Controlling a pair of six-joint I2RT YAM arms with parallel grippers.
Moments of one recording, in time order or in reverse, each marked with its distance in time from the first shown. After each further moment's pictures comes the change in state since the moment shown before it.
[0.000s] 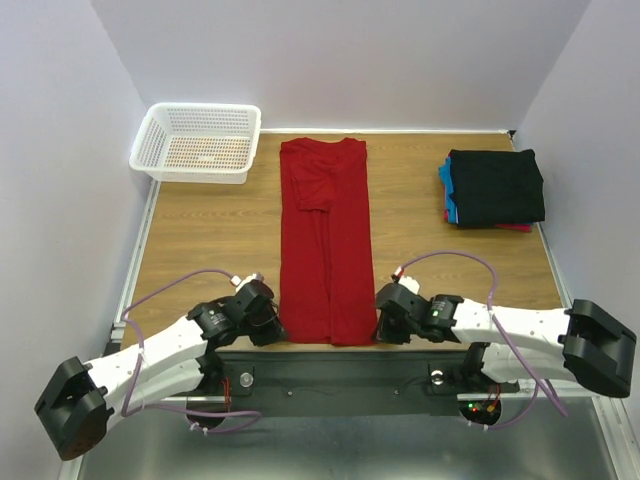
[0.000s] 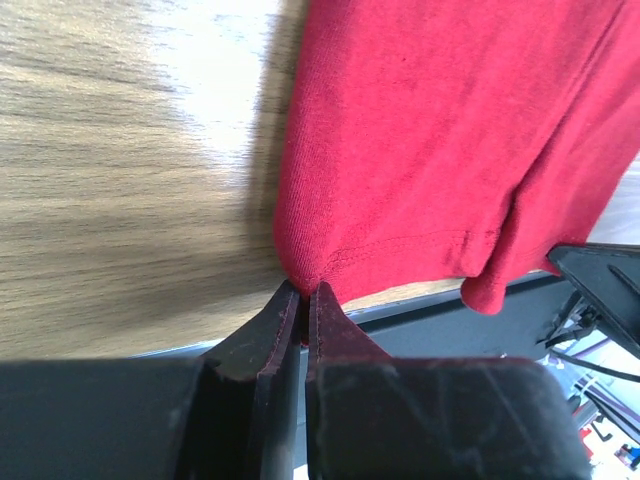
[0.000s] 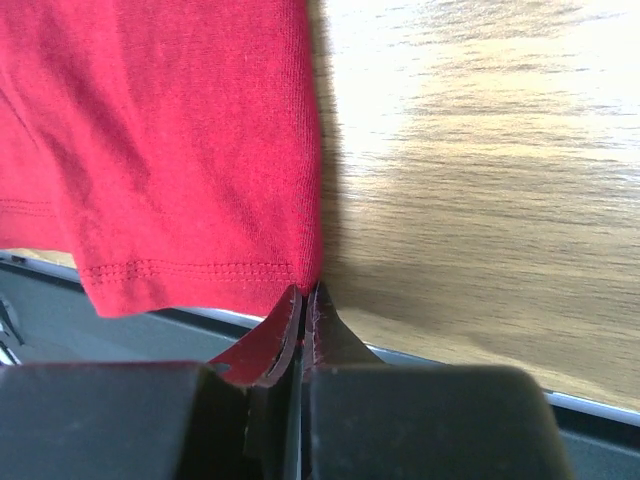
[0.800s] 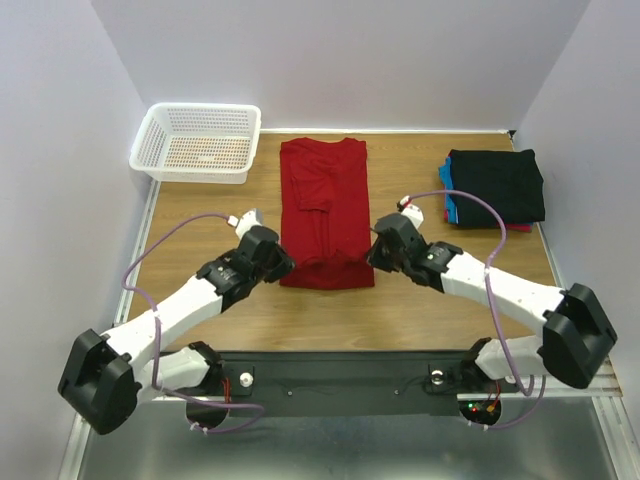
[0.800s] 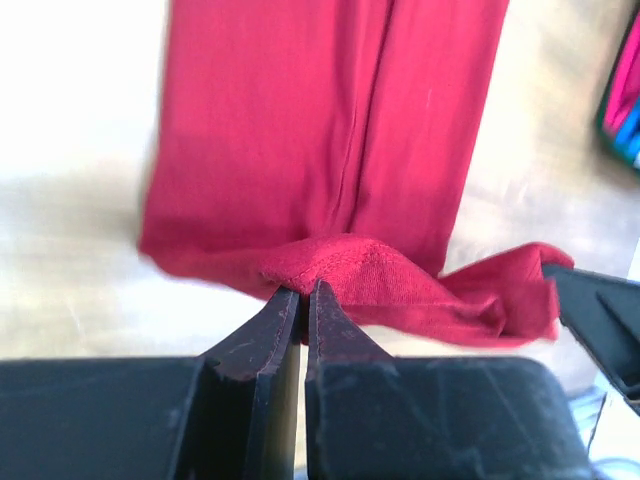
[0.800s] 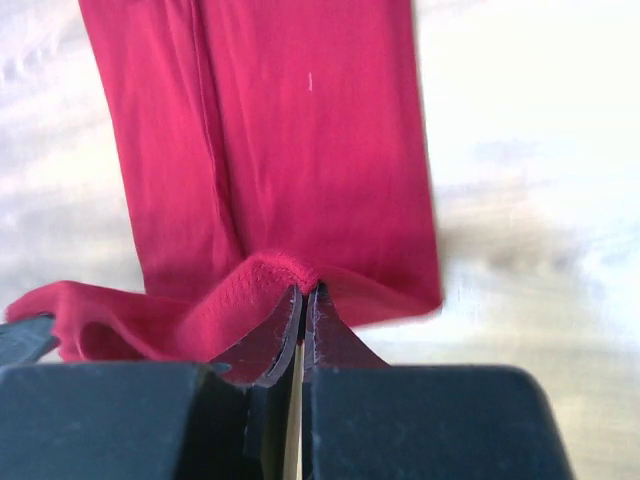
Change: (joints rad) left arm 0.153 0.252 0.338 0.195 -0.231 0.171; right arm -0.293 0.153 0.375 0.071 0.187 -0.246
